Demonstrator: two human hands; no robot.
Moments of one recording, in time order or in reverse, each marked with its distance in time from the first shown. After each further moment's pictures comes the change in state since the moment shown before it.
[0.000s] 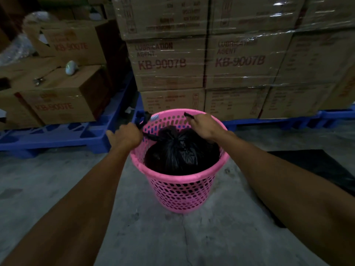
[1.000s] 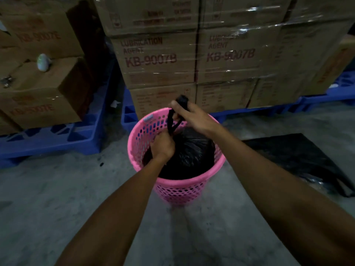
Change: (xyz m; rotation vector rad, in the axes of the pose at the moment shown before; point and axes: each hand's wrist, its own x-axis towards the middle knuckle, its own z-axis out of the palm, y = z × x) left_hand -0.004 0.069 0.075 -0.456 -0.138 0.256; right_hand -0.002 -0.061 -0.033 0.691 -0.019 0.212
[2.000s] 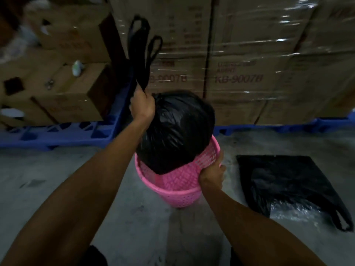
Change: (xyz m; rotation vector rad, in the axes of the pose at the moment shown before) left_hand 0.038 0.117 -0.178 -0.257 0.461 -0.175; right_hand -0.078 0.057 0.011 -0.093 0.508 0.710
